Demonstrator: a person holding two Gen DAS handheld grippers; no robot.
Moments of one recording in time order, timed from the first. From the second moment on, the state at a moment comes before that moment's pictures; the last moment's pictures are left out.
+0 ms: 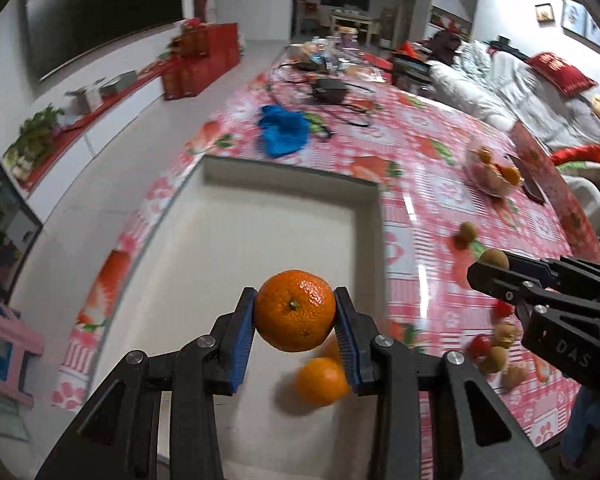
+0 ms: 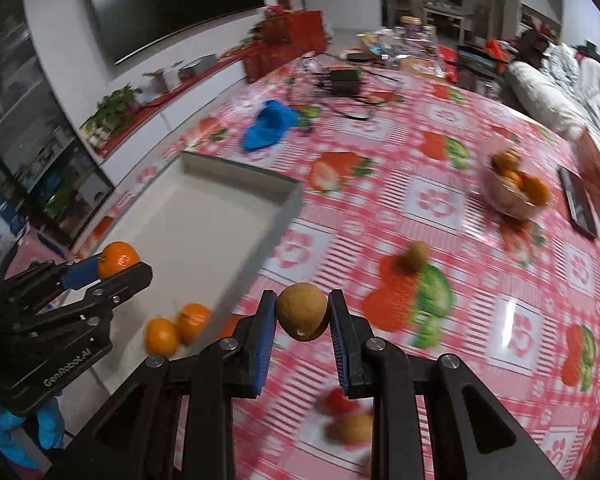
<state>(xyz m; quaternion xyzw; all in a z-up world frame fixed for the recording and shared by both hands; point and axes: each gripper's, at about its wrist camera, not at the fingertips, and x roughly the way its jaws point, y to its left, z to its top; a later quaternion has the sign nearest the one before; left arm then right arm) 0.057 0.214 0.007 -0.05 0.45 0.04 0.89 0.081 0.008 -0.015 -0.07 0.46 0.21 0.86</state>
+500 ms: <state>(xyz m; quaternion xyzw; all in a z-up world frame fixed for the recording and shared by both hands) 0.042 0.262 -0.027 -0.07 0.48 0.07 0.87 0.090 0.095 -0.037 -0.10 0.48 0.25 0.83</state>
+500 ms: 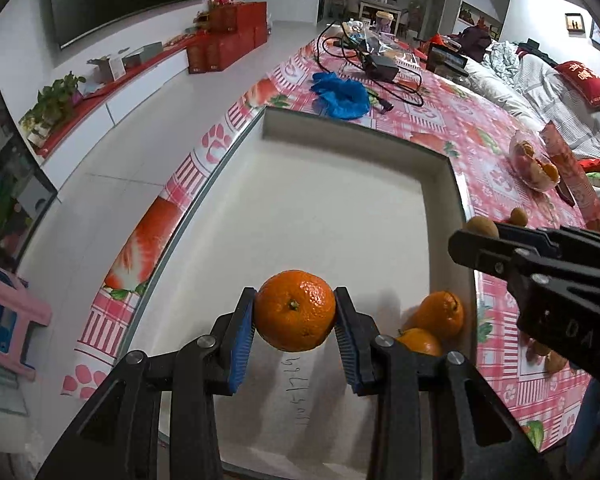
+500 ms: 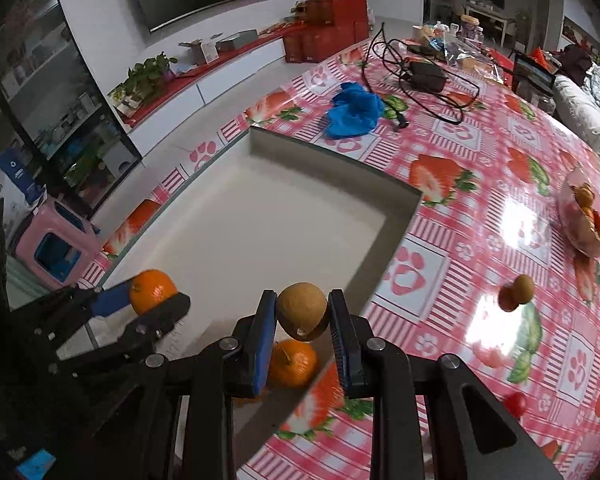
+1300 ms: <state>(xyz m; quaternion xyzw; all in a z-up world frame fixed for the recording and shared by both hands) 0.042 0.247 -0.021 -0.05 0.47 0.07 0.88 0.094 0.094 -0.040 -0.08 0.49 0.24 0.83</state>
